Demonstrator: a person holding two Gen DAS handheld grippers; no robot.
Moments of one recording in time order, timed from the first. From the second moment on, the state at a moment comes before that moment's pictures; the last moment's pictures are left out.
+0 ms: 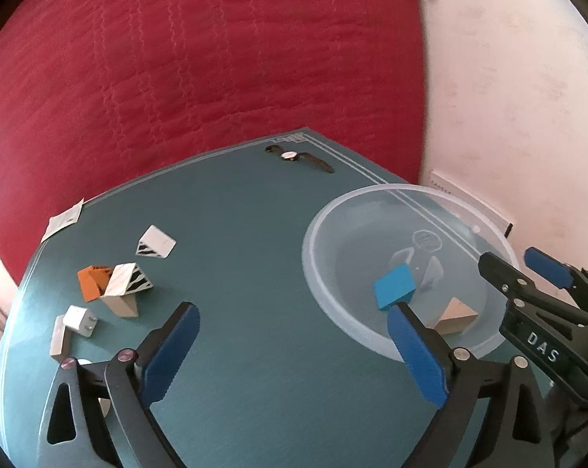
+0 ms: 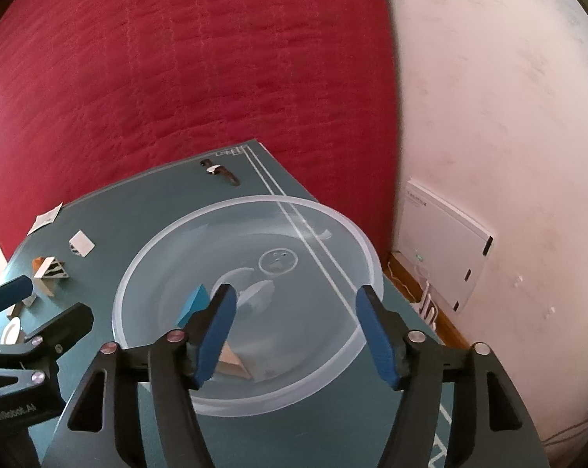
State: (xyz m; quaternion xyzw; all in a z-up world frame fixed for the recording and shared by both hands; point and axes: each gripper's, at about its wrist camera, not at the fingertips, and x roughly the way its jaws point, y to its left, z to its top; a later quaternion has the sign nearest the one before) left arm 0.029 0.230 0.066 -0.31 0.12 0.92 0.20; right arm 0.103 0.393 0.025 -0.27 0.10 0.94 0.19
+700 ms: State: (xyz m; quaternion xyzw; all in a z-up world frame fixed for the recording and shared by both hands) left arm 0.023 0.170 0.064 -0.32 0.09 0.93 0.13; right arm 0.102 0.363 0.018 -0.27 0.09 0.95 0.15
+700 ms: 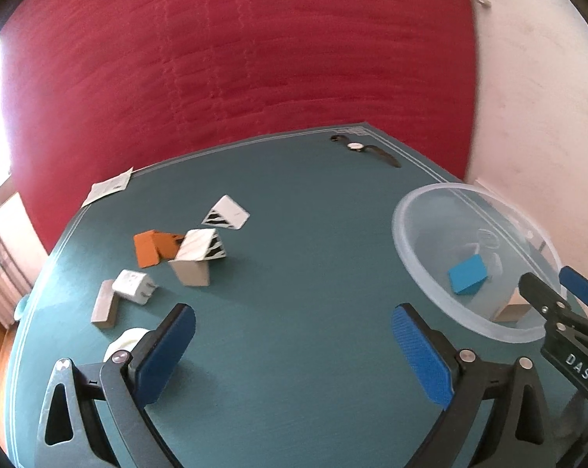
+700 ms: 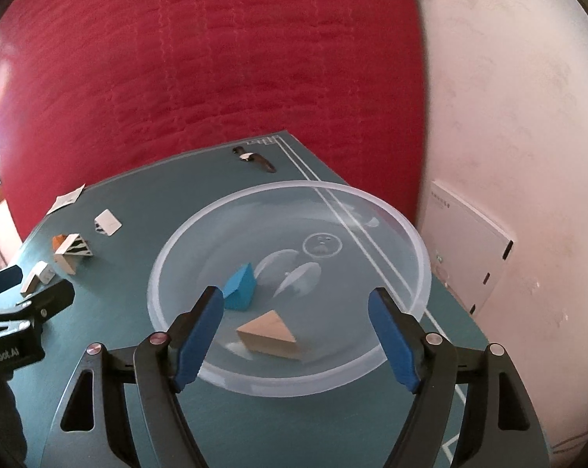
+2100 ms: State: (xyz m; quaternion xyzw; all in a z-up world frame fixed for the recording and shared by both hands) left arm -0.011 0.043 0.030 -0.39 0.02 0.92 0.03; right arm 0.104 0.254 0.002 -0.31 -0.01 0.95 0.04
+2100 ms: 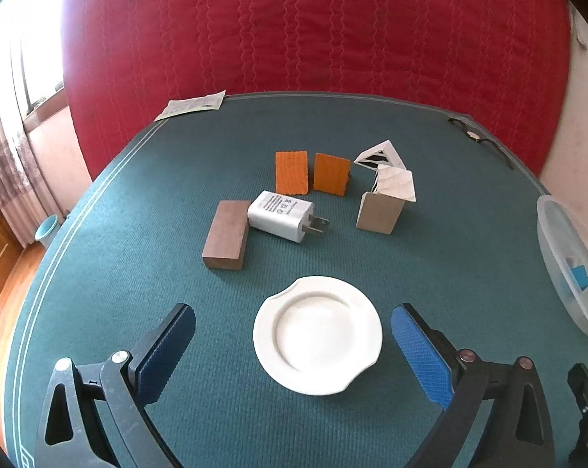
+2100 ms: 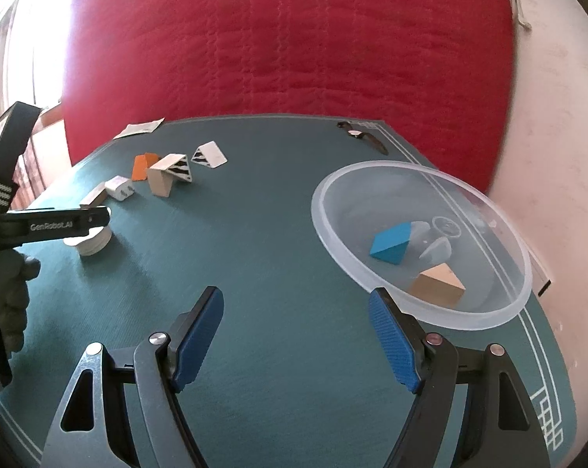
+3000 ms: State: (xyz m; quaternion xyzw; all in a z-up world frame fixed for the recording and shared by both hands) left arm -0.018 0.036 0.021 -0.41 0.01 0.91 0.04; right arm 0.057 0.235 0.018 -0.35 0.06 0.94 -0.02
